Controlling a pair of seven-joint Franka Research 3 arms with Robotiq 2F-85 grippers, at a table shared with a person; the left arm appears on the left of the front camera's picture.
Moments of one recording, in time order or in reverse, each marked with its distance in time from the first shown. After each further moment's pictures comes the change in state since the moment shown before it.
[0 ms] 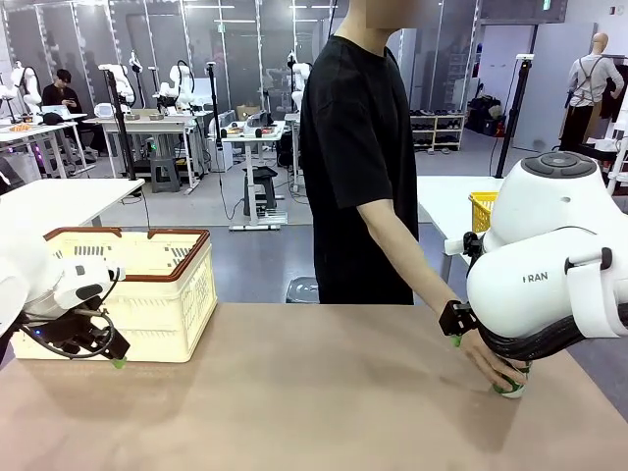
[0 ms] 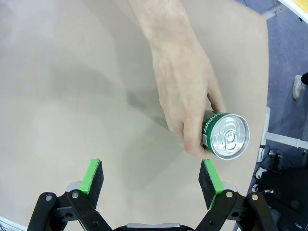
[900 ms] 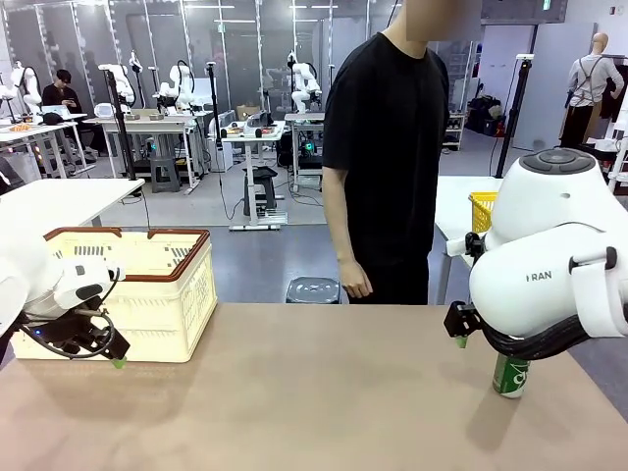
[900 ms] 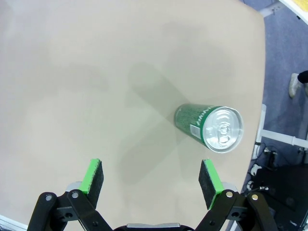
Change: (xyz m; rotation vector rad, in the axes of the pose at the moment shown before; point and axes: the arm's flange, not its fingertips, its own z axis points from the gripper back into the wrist) left arm 0.000 0.000 0.000 0.000 0.000 0.000; right arm -0.001 -0.005 0.003 -0.028 0.023 0.016
